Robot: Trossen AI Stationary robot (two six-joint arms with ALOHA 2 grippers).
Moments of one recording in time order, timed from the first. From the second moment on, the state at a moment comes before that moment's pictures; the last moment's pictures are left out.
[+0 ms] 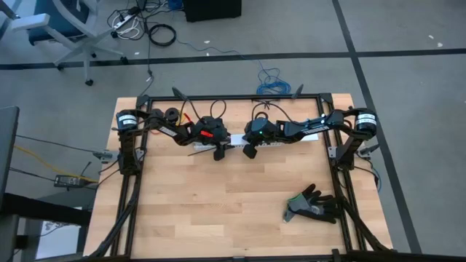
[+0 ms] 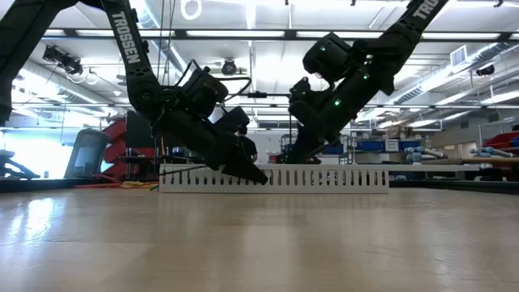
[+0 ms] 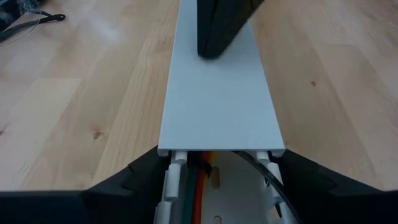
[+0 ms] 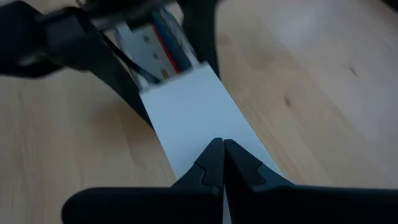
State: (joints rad) left arm 0.35 1.92 0.74 0.64 0.24 0.17; right arm -0.22 1.72 0.86 0.10 0.07 0.20
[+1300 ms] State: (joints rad) left arm 0.38 1.72 0.52 0.73 0.23 0.19; right arm -0.21 1.70 0.86 0.12 0.06 0.16
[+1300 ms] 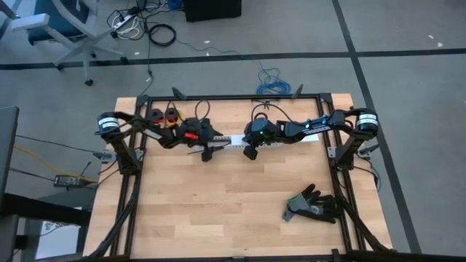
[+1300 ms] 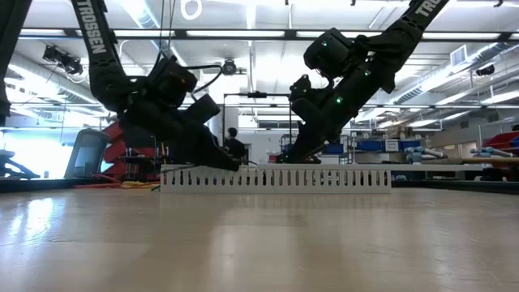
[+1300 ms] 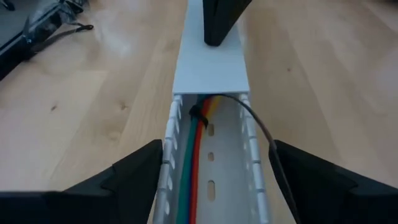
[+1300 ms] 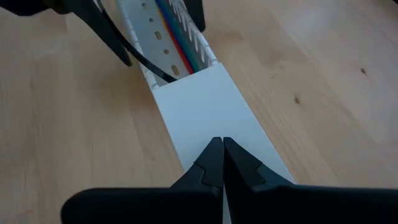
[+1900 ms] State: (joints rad) left arm 0.38 1.83 0.56 0.78 0.20 0.18; right arm -0.21 1.70 0.86 0.13 0.06 0.16
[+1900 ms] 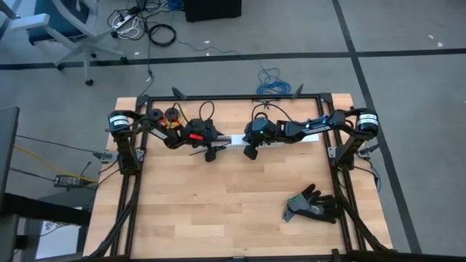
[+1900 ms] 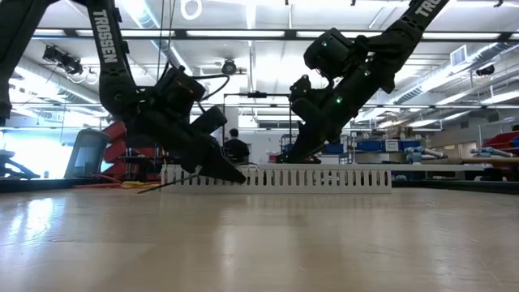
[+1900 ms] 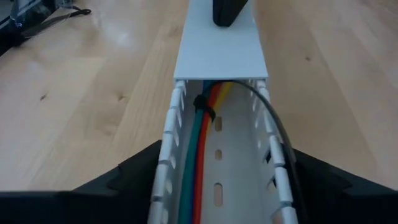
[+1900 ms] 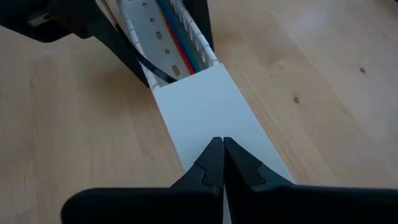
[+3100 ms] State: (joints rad) left arm 0.38 1.83 0.56 0.77 0.19 0.18; right arm -0.20 1.55 0.79 -0.05 0.12 0.30
